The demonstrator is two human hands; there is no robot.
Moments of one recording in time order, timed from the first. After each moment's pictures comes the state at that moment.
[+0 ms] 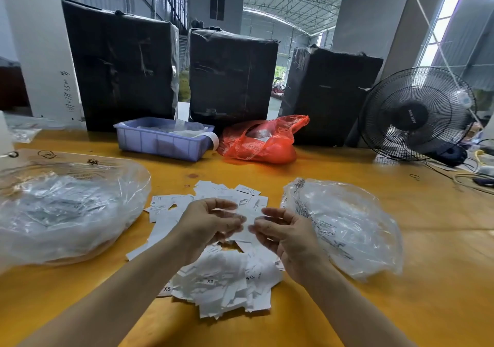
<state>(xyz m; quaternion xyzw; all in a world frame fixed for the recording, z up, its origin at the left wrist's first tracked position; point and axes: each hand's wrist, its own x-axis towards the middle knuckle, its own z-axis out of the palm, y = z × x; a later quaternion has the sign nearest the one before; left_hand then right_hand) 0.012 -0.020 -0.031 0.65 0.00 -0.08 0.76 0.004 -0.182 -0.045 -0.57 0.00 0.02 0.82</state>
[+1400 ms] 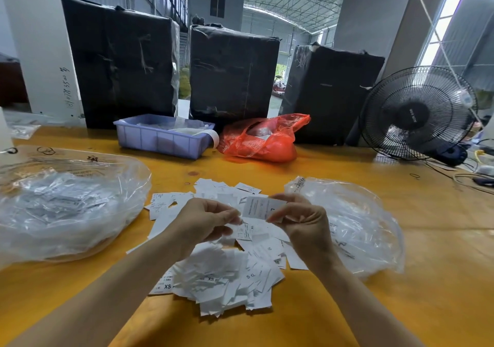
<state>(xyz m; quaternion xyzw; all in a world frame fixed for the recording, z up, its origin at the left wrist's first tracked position) 0.022 -0.011 -0.037 0.72 -0.01 -0.07 0.69 0.013 -0.202 -0.047 -0.71 -0.19 -0.17 0.65</state>
